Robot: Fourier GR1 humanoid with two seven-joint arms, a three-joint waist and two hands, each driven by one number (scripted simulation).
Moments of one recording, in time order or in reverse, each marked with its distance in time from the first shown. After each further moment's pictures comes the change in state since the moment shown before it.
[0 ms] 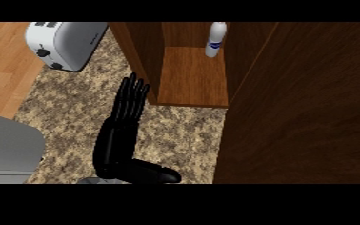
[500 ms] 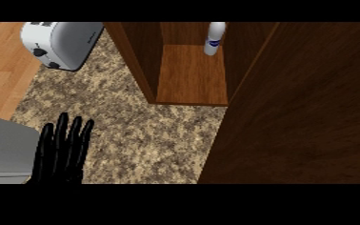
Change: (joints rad) left arm 0.388 0.184 0.029 -0.413 0.012 -0.003 -0.031; right arm -0.085 -0.077 0.121 -0.041 0.115 0.058 0.114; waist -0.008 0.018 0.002
